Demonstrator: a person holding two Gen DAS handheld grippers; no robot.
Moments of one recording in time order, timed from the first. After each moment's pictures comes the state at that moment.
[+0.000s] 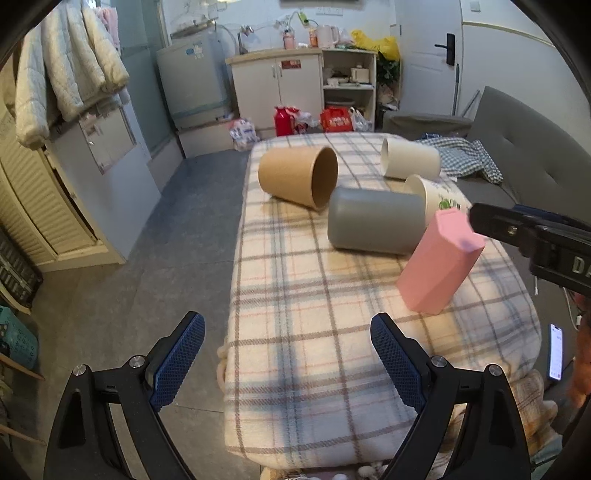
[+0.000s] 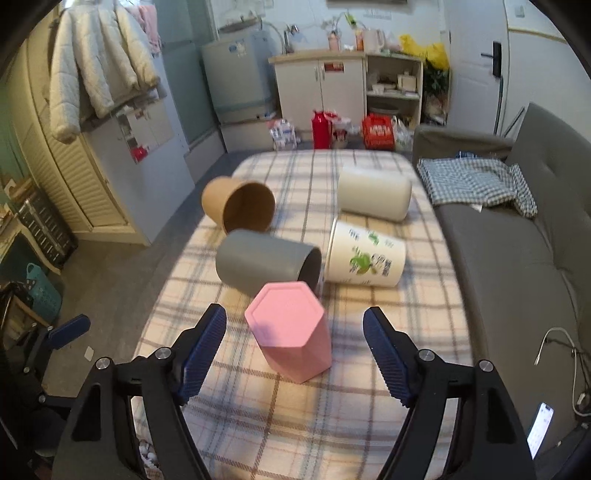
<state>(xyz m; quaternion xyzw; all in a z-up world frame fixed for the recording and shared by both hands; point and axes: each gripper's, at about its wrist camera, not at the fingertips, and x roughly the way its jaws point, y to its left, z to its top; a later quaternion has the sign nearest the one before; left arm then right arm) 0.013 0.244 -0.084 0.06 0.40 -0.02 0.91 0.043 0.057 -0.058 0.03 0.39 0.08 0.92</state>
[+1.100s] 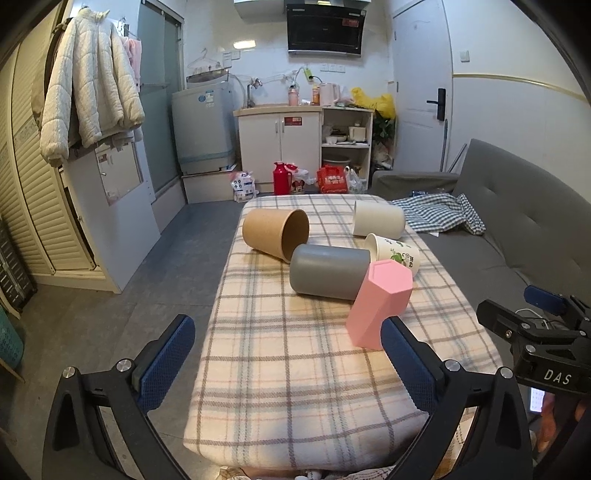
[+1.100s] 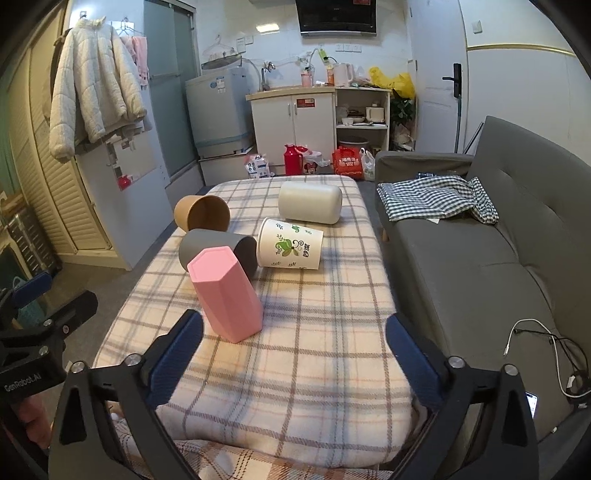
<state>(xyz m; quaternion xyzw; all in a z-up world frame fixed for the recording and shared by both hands) -0.039 0.217 -0.053 0.02 0.30 -0.03 0.95 -0.037 -0.005 -0.065 0.03 0.33 0.04 0.94</state>
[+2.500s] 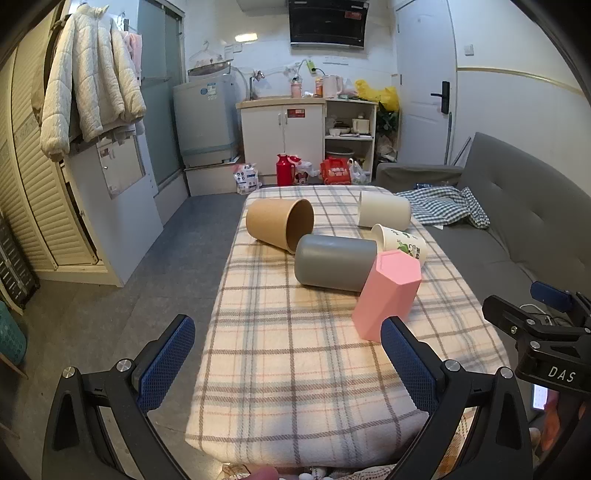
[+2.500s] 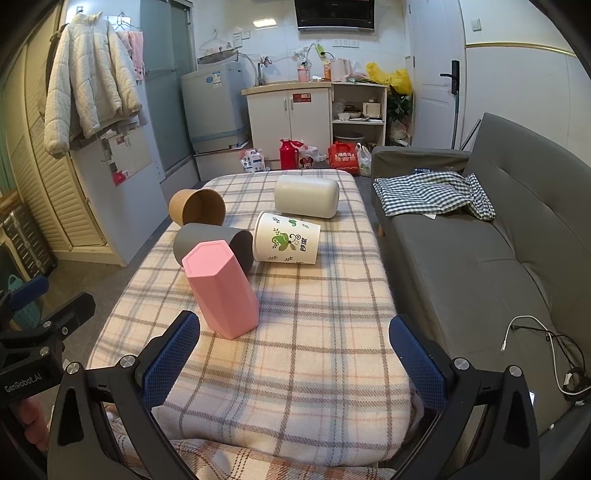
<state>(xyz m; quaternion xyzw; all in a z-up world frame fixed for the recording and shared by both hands) -0.033 0.215 -0.064 0.02 0.31 -0.03 0.95 -0.032 -0.007 -0.073 0.03 0.34 0.03 0.94</state>
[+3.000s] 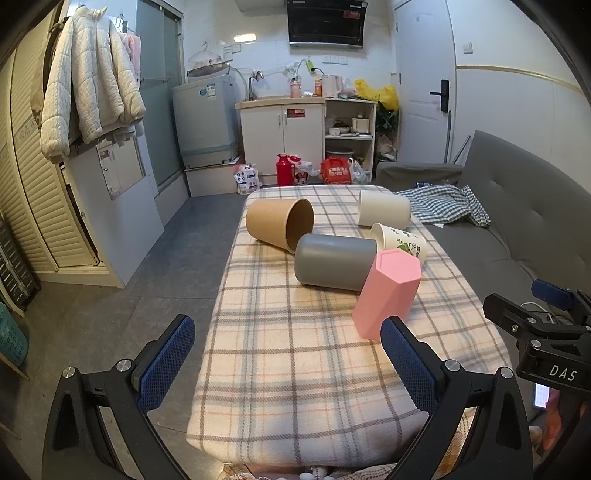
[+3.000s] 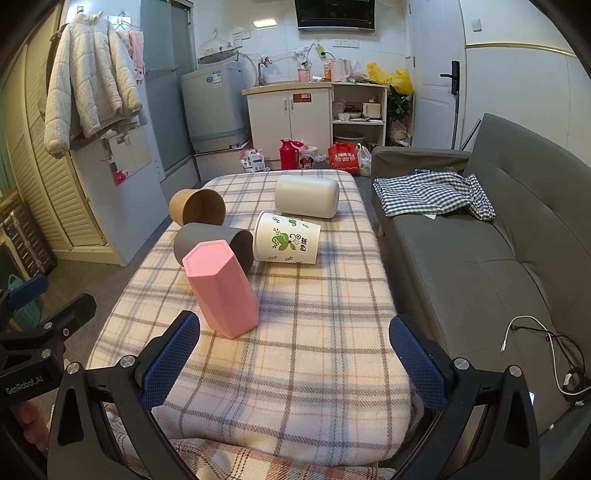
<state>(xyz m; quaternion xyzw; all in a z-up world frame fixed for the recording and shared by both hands) -0.034 0.214 -0.064 0.02 0.31 -0.03 0.95 -0.032 -0.005 -0.073 0.03 0.34 0.03 0.94</state>
